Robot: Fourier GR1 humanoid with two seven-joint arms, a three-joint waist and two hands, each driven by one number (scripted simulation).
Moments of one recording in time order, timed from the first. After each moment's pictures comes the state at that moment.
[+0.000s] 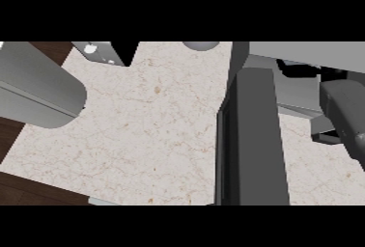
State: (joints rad) left arm 0.47 0.22 0.41 -2.25 0.66 -0.54 0.00; right arm -1.06 -0.44 -0.38 -0.10 0.30 -0.35 -0.68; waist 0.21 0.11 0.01
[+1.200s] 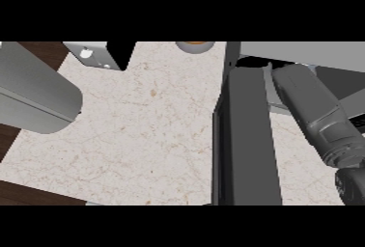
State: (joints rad) left arm 0.42 0.24 0.37 -2.17 0.61 -0.55 0.04; right arm -1.21 -0.26 -0.31 -0.07 0.38 -0.39 -0.56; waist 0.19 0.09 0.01
